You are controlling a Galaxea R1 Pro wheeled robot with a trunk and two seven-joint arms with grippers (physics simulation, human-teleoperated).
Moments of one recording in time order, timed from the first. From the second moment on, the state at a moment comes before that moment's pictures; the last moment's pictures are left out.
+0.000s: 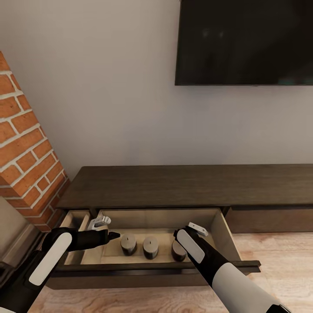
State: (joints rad) left arm -0.43 0.32 -0.23 -1.38 0.94 0.99 0.13; right arm -0.70 0.08 0.59 -0.76 -1.10 0.31 -0.91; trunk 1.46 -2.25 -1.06
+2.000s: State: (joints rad) left arm -0.43 0.32 -0.23 -1.37 0.94 0.99 0.14; right arm -0.70 0.08 0.59 -0.76 -1.12 0.38 -0.87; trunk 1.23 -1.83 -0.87
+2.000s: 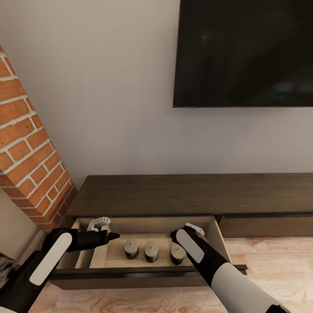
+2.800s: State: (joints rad) left arm -0.43 0.32 -0.23 -1.37 0.94 0.99 0.14; right arm -0.70 0.08 0.59 -0.76 -1.12 0.38 -0.87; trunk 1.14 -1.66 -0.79
